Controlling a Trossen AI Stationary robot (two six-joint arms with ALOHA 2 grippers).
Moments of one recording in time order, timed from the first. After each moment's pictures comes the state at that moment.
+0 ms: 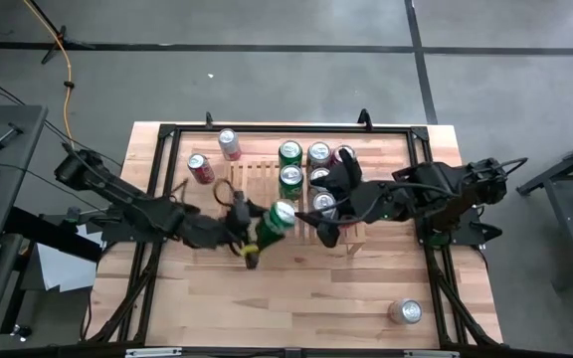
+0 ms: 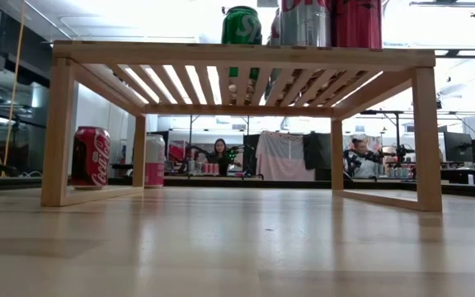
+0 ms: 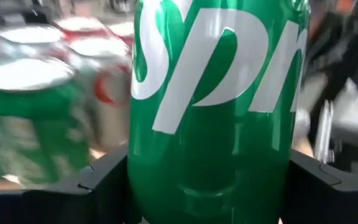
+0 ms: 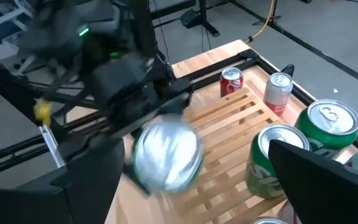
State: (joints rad) left arm -0.46 1.35 1.01 0.06 -0.68 -0.29; right arm 0.35 1.65 2.08 -1.00 0.55 0.54
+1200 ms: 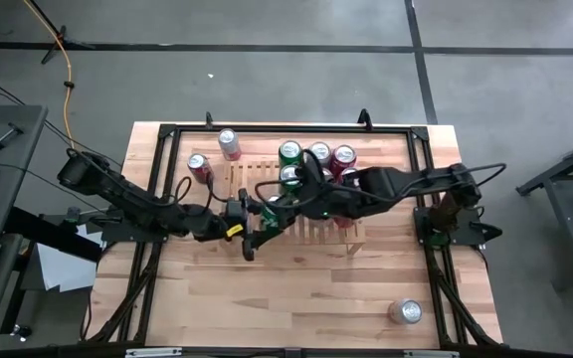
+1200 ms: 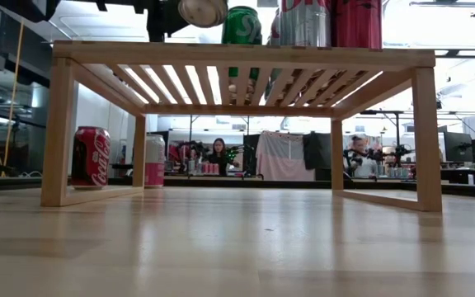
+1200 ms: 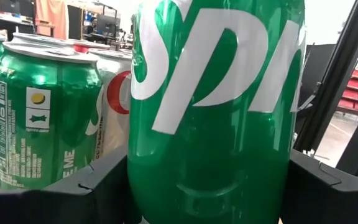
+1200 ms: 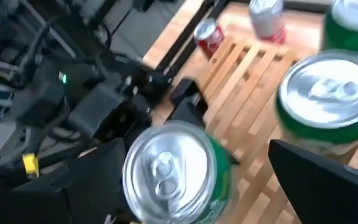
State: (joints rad) left arm -0.34 1.38 0.61 0.87 -0.51 -0.17; right arm 0.25 1.82 2.08 -0.97 0.49 1.07
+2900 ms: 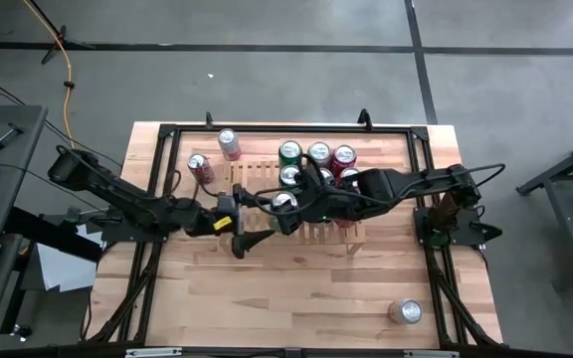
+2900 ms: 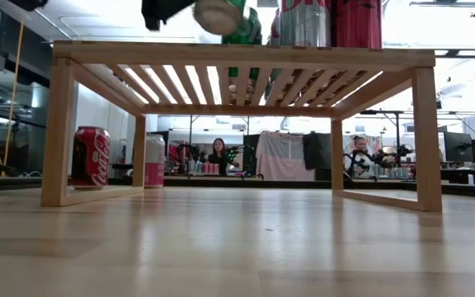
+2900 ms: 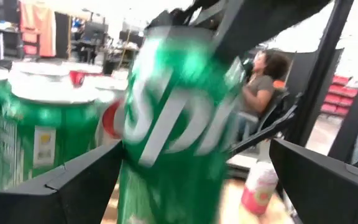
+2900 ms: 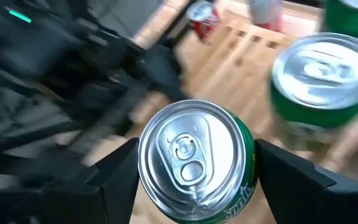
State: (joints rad) left arm -0.34 1.27 0.61 0.80 -0.45 -0.15; right arm 0.24 1.82 2.08 -1.02 0.45 1.03
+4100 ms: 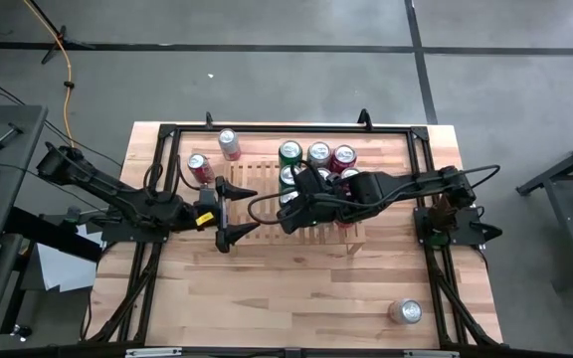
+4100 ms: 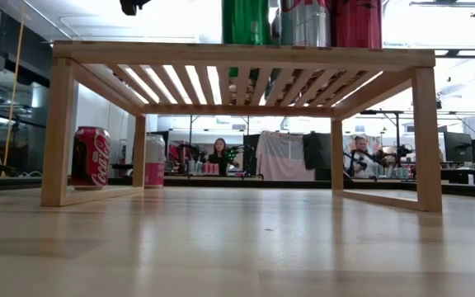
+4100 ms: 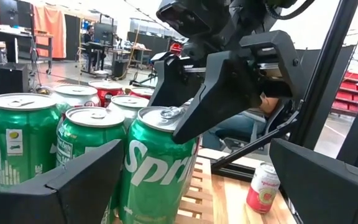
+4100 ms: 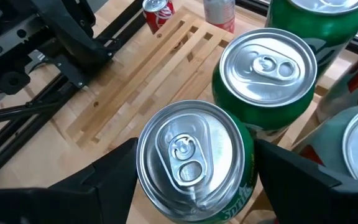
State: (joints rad) left arm -0.38 1.05 0.61 0.56 -0.53 -0.14; right arm 0.24 1.86 2.08 -1.17 0.54 0.99
